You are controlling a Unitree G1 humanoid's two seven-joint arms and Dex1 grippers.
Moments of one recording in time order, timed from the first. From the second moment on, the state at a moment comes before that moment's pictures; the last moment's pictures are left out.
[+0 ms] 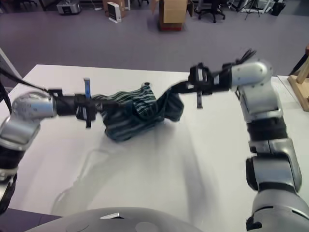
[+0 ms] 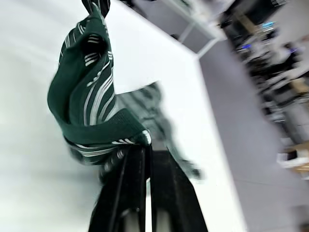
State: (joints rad) left arm -0.36 0.84 -0.26 -0.33 -0.18 -0.18 -1.04; right arm -0.62 -0.80 0.12 0.09 0.25 0.08 1.44
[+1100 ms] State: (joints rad) left arm 0.47 0.99 -0.12 -0.88 -0.51 0.36 -1.02; right arm 0.09 -1.23 0.21 -0.25 0.08 0.02 1.50
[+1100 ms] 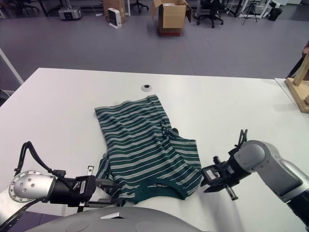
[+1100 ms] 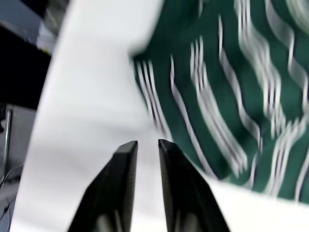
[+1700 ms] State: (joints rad) left arm 0.35 0.83 -0.15 -0.51 -0.14 0.36 -0.73; right arm -0.55 -0.38 0.26 0.62 0.05 0.16 0.80
